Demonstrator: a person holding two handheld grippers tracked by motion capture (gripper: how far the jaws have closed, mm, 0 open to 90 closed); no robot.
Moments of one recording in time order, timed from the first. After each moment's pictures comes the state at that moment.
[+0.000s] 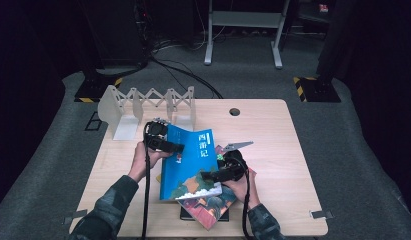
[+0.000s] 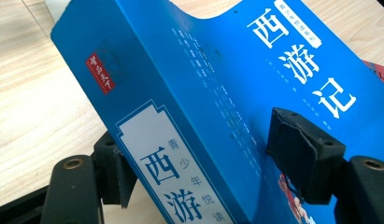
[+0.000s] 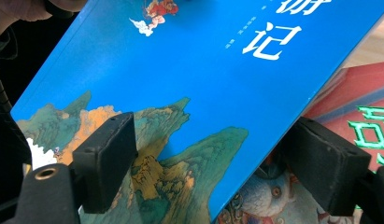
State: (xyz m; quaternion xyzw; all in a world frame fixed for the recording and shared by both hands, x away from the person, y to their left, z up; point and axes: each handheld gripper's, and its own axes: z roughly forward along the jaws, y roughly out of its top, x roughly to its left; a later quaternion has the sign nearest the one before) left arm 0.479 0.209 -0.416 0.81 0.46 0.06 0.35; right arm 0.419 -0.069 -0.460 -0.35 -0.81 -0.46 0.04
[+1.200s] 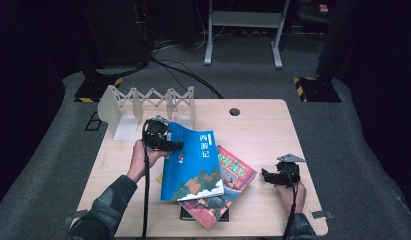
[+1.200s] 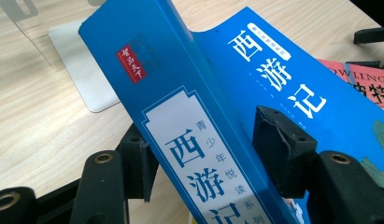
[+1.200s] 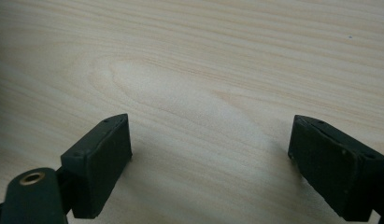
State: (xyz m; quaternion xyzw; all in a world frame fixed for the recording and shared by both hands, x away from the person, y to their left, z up) left arm 0.469 0.207 -0.396 0.82 0.43 0.09 0.36; right arm 0.418 -0.236 -0.529 -0.53 -0.74 -0.33 -0.23
